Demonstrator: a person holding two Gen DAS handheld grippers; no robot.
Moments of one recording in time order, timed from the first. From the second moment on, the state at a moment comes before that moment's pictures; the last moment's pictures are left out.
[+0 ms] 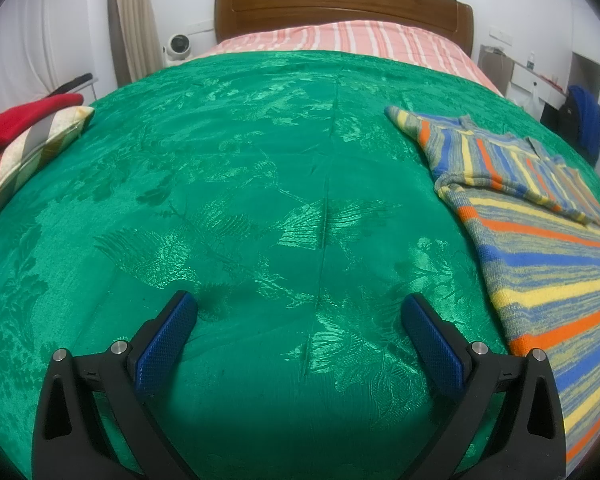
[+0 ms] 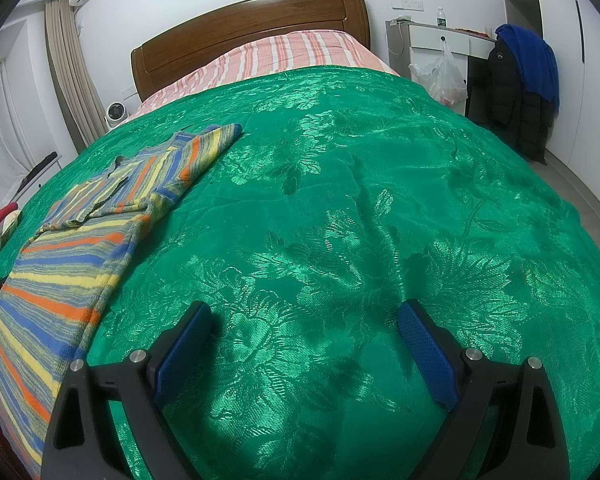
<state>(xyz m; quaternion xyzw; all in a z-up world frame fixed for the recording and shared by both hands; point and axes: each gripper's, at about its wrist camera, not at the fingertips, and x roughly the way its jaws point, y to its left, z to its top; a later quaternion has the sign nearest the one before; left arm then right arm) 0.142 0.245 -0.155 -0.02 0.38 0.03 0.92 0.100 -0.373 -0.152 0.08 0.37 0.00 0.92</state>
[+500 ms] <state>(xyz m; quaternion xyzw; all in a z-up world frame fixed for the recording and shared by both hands) 0.144 0.252 -0.157 -0.05 0.38 0.02 0.92 0.099 -0.375 -0.152 0.09 0.37 0.01 0.93</state>
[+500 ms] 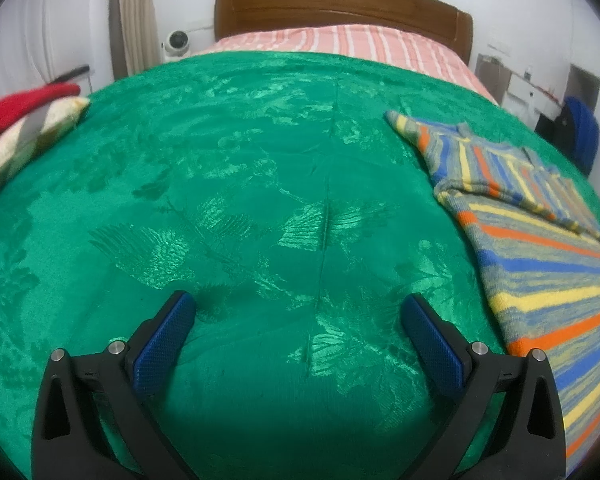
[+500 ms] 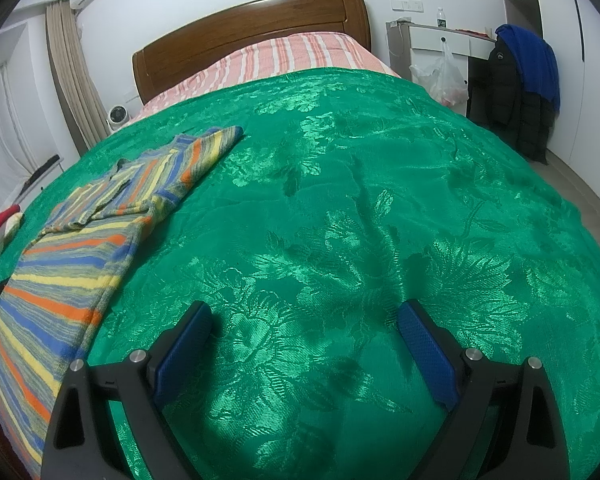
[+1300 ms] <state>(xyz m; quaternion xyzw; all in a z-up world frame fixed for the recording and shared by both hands) 0.006 0.109 -0.151 0.07 0.59 -0.17 0.78 -0.022 -0.284 -0.139 0.12 0.57 0.22 0.78</state>
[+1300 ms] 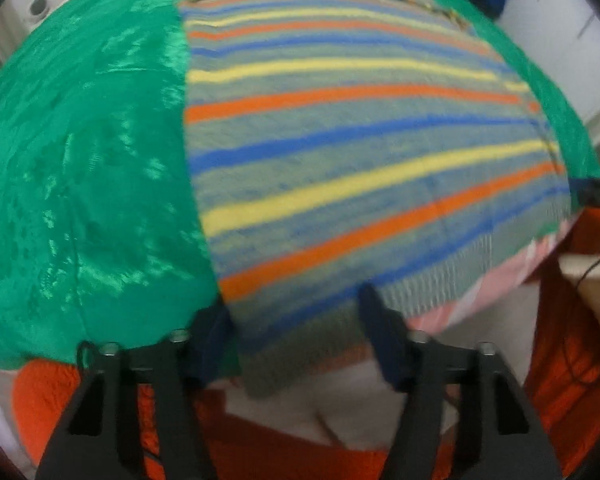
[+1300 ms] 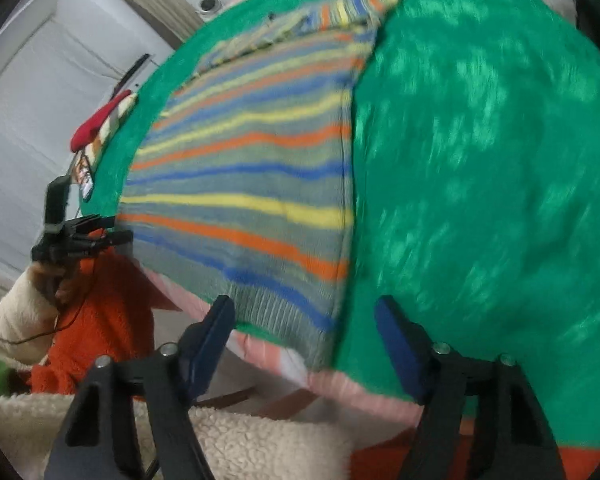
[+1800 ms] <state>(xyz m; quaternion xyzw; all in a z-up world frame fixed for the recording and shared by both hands) 0.098 0.134 -0.071 -0.18 0.51 -0.22 0.81 0.024 -0.321 -0.079 0.24 0.50 0.25 0.79</state>
